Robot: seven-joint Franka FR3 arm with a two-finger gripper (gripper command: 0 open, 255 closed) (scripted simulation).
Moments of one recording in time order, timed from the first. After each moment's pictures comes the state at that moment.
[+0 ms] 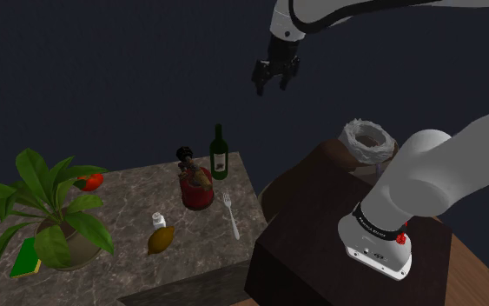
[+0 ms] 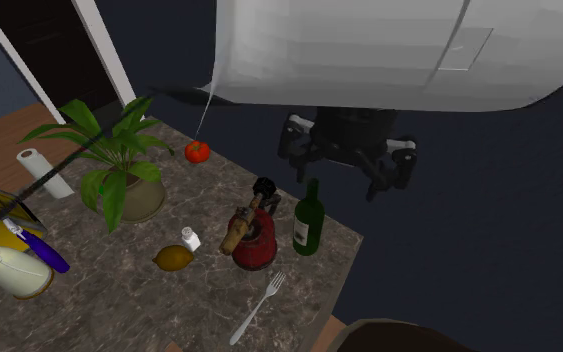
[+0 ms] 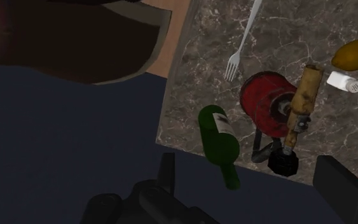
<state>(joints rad) 0.02 -0.48 -0.02 -2.37 0.00 2.00 0.27</state>
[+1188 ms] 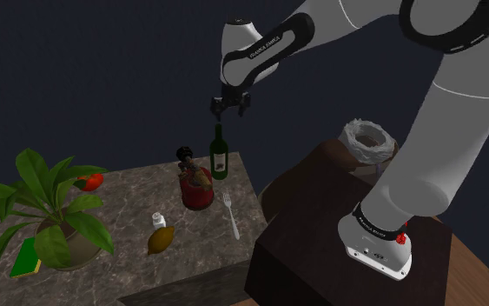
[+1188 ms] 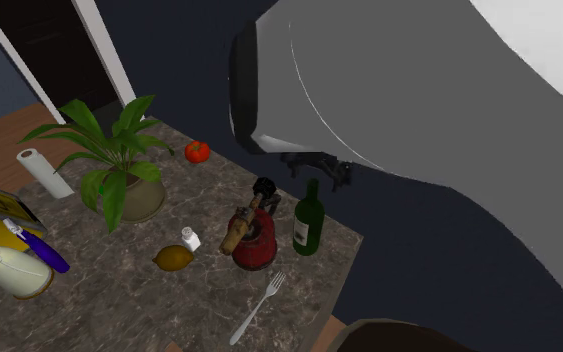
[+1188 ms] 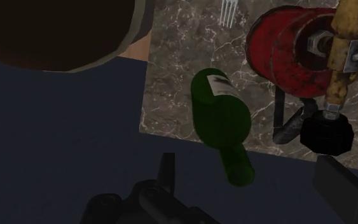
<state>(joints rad) 0.01 0.18 0.00 -2.11 -0.04 2.39 0.44</state>
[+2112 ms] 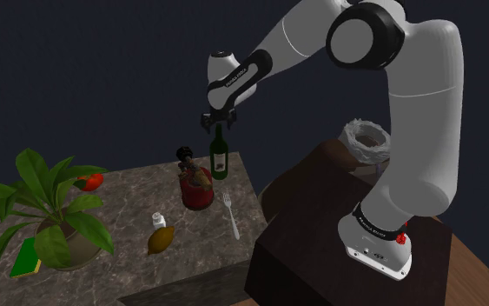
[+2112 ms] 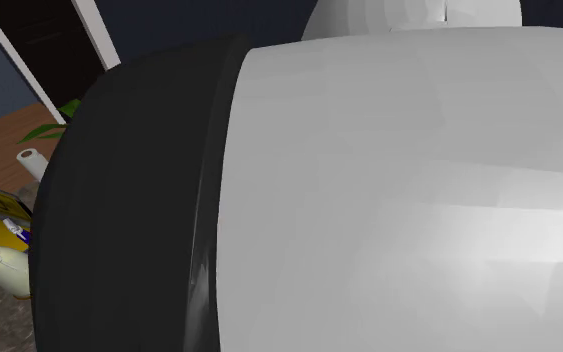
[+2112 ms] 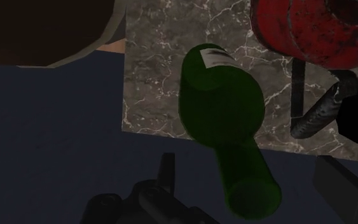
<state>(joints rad) 0.02 0.53 -0.01 -1.88 -0.05 2.50 0.50</state>
